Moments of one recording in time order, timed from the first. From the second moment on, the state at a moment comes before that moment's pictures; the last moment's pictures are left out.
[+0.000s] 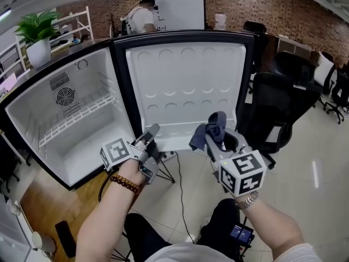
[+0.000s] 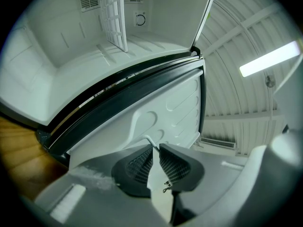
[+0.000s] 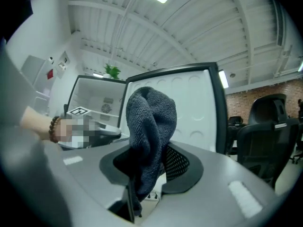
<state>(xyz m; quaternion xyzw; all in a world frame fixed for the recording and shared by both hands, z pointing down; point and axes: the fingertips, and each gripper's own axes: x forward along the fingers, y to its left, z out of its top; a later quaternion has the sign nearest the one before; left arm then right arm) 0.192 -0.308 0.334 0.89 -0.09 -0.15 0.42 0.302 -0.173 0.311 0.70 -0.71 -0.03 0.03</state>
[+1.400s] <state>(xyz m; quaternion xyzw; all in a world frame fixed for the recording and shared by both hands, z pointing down) 0.169 -0.314 0.341 0.89 -0.12 -0.08 0.42 0.186 -0.336 0.417 0.60 -0.78 0.09 0.13</state>
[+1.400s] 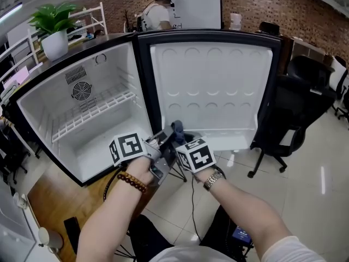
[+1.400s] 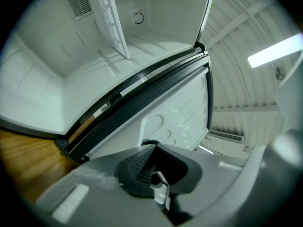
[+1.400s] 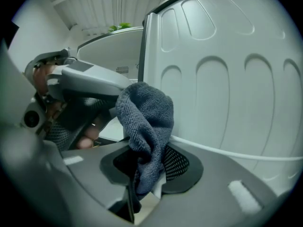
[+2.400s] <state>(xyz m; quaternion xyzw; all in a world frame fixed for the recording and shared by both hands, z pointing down) 0.169 -0.305 0.357 0.89 -0.12 -0.07 0.42 0.266 -0.304 0.429 0.68 -0.71 0.10 0.15</state>
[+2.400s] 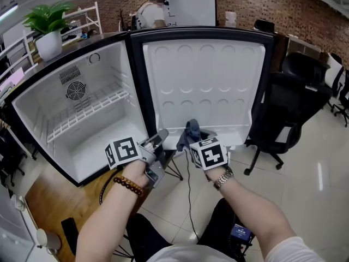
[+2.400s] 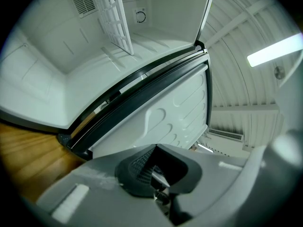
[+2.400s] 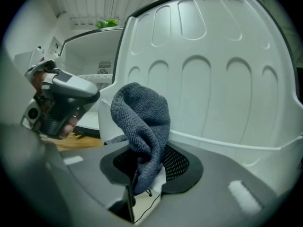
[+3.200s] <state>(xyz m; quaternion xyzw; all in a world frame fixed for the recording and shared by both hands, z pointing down) 0.168 -0.307 0.370 0.89 -0.13 -0.06 0.42 0.371 -0.260 0.430 0.73 -0.65 0.11 0.15</state>
